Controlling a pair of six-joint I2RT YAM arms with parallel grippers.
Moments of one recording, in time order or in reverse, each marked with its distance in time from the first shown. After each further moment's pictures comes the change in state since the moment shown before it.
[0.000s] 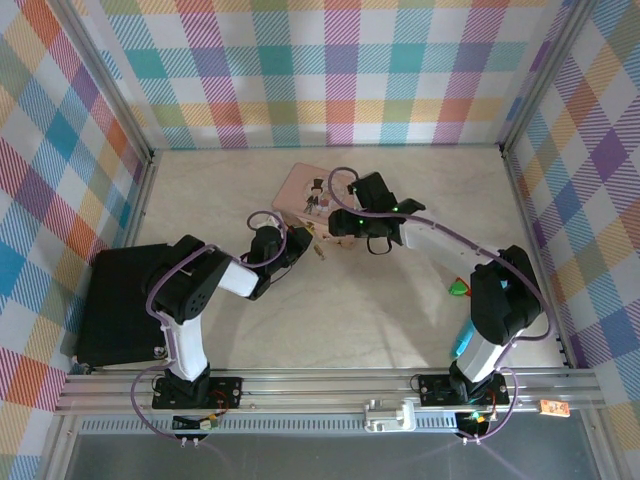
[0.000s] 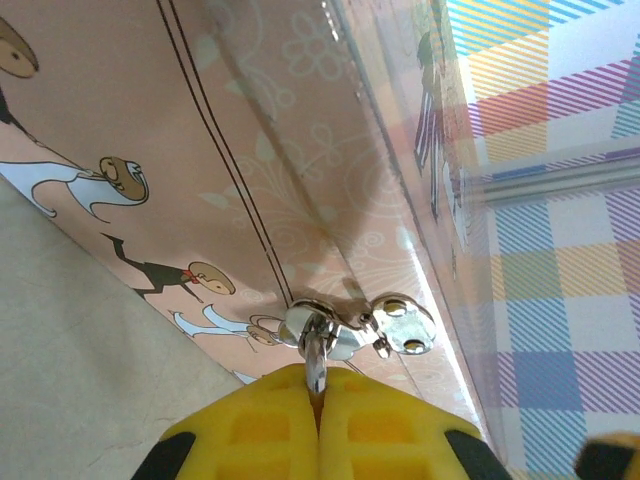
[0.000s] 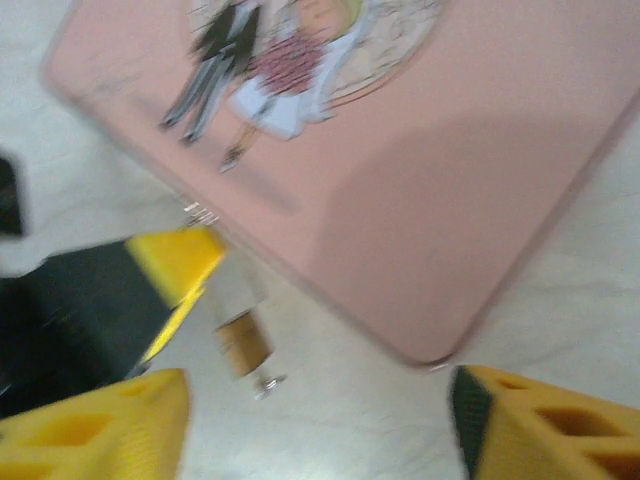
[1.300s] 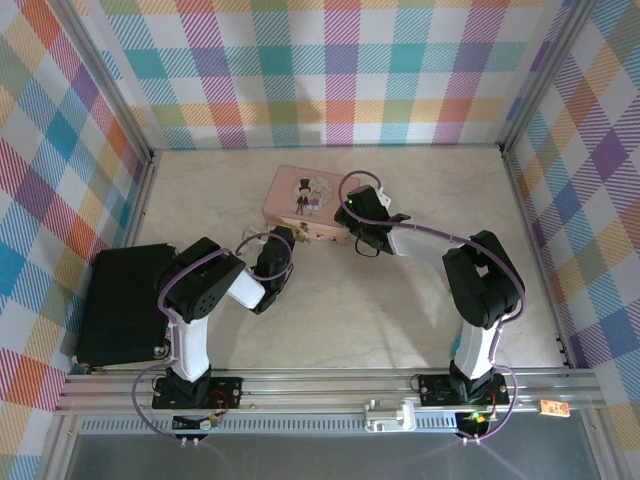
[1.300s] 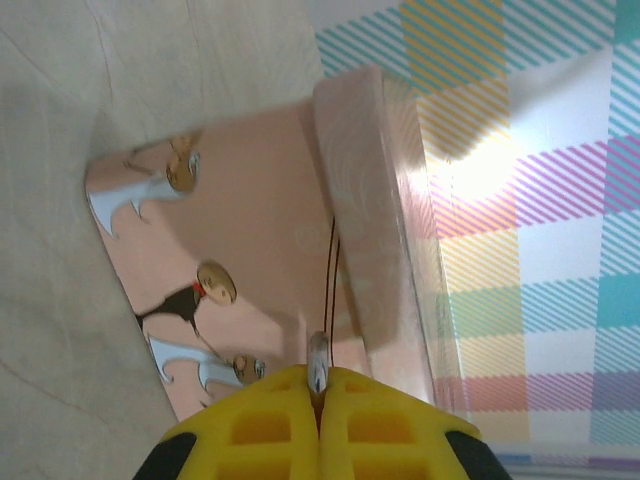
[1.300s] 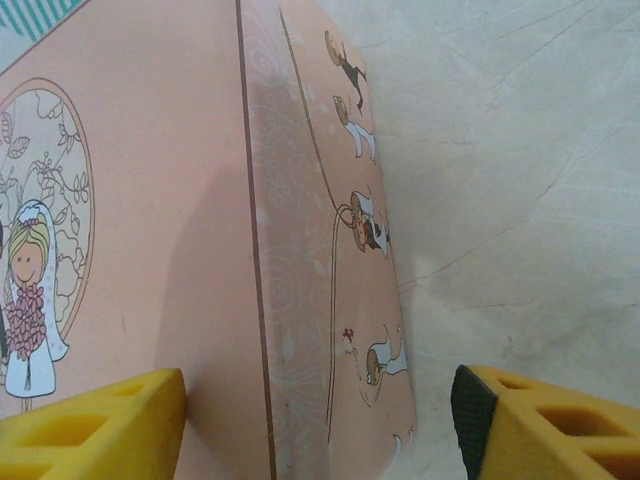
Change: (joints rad) left arm -0.078 0.055 -0.068 0.211 -0.660 -0.245; right arm -0.004 0.132 -0.123 0.343 0.223 0.532
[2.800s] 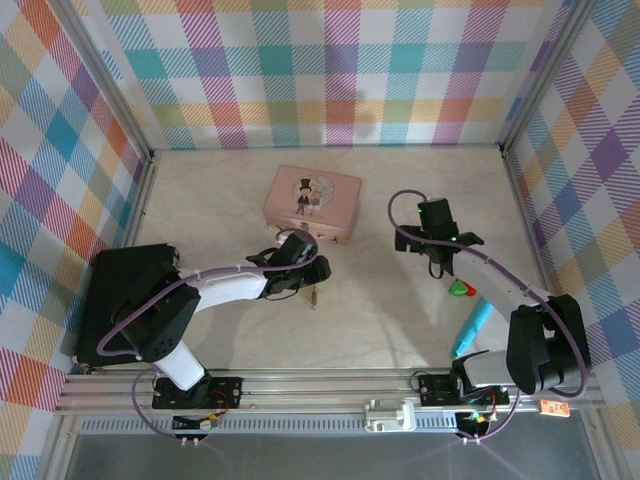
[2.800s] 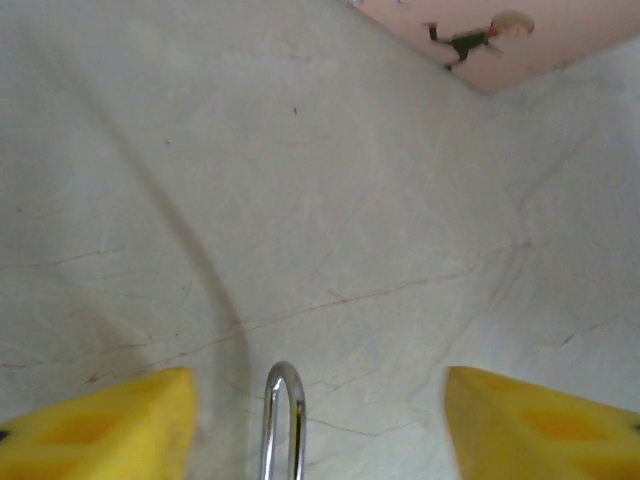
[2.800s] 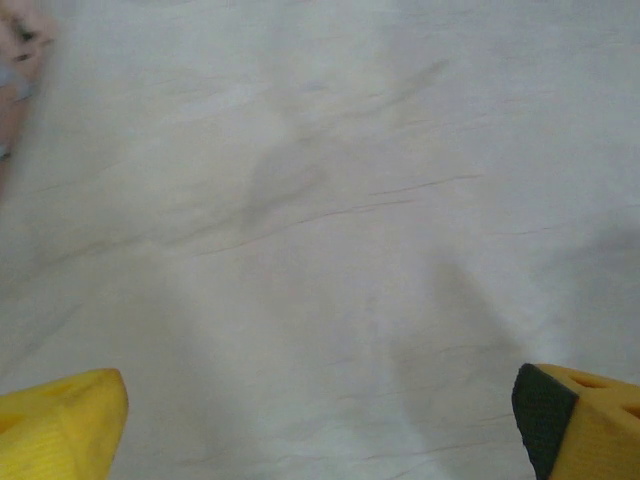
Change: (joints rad) left arm -0.155 -0.341 0.253 -1.268 0.470 0.521; right arm -0.318 -0.478 -0.335 -0.223 0.029 -0.742
